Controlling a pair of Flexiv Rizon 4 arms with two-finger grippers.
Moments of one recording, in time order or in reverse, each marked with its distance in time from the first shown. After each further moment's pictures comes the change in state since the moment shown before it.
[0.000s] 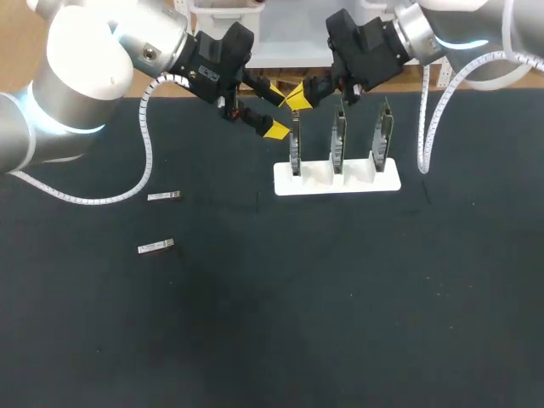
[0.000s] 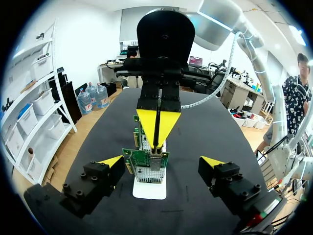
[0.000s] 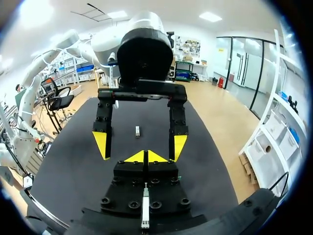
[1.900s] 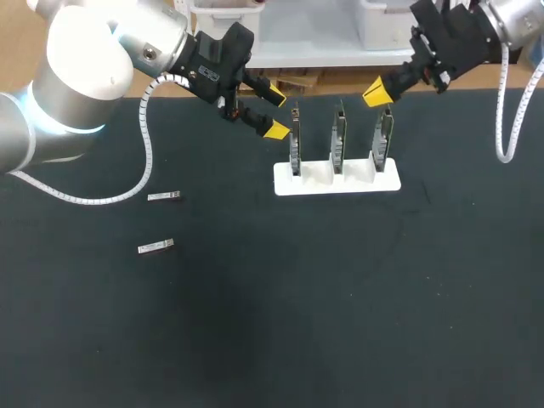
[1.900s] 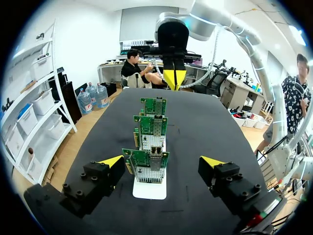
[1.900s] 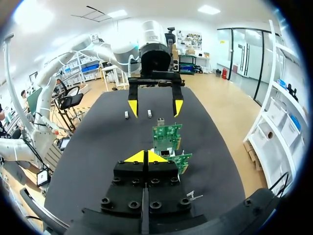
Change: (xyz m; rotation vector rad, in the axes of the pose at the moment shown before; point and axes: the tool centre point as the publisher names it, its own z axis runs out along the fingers) left arm 0.000 0.000 0.000 0.000 0.000 0.000; right arm 0.050 0.025 -0.109 -0.067 0.054 0.056
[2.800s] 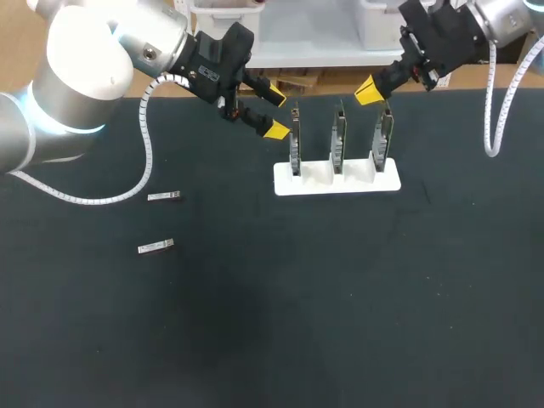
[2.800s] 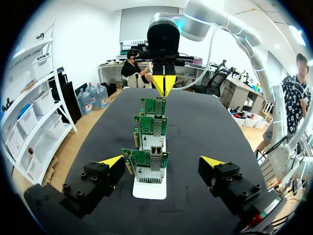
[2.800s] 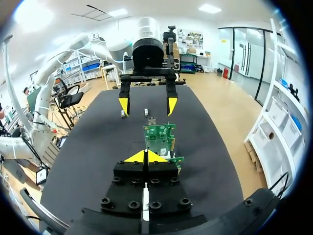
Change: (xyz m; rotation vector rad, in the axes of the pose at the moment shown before) left arm 0.000 0.000 0.000 0.000 0.000 0.000; right arm 0.002 -0.021 0.013 -0.012 0.008 -0.004
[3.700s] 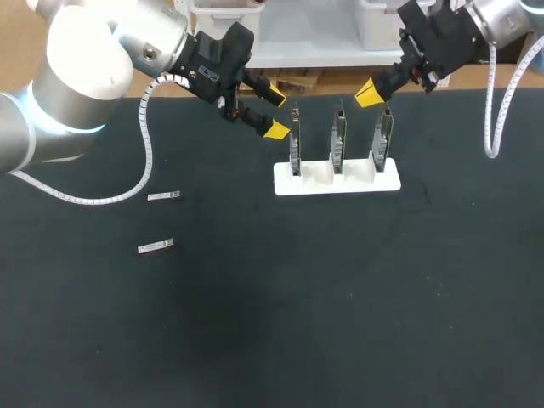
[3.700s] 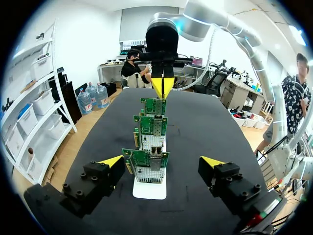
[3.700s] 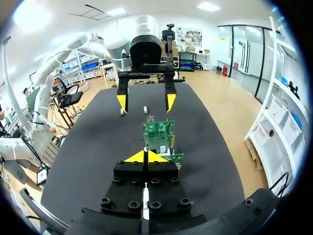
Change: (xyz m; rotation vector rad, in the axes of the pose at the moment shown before) left arm 0.000 0.000 0.000 0.000 0.000 0.000; right arm 0.007 -0.001 0.002 0.002 0.018 0.014
